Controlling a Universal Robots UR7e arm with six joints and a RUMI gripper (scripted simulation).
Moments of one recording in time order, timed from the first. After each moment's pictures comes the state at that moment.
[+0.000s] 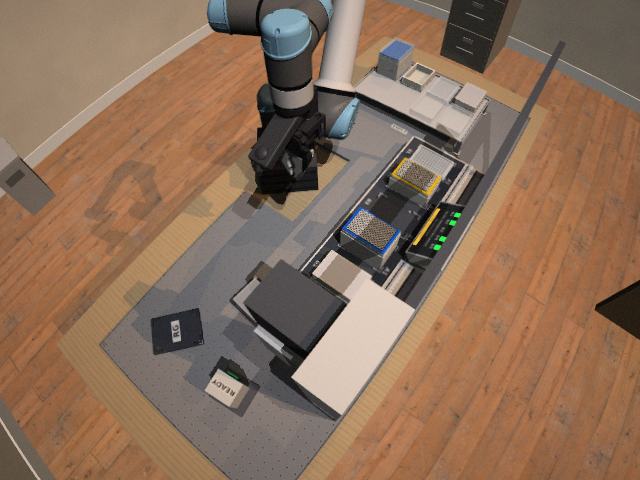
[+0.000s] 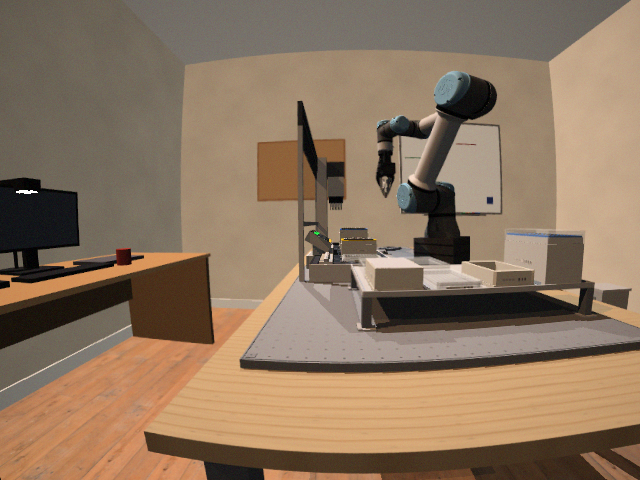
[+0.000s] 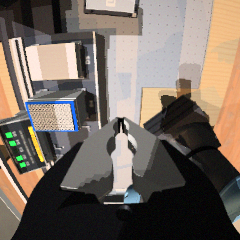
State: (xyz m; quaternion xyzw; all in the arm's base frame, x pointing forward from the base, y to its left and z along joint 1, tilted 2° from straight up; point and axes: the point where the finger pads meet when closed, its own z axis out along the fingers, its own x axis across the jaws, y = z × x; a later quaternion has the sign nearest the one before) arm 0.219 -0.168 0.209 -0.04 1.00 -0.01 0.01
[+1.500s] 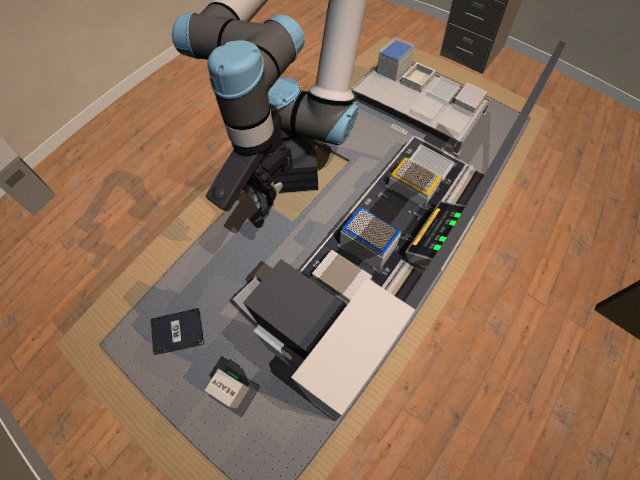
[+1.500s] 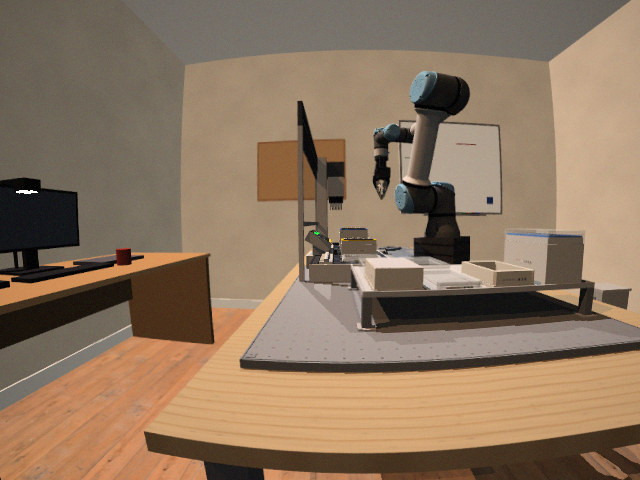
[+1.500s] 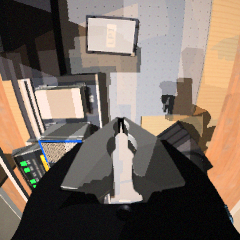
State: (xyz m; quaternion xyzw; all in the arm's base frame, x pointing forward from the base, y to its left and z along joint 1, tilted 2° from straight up) arm 0.226 -0.275 0.211 -0.03 1.00 -0.01 0.01
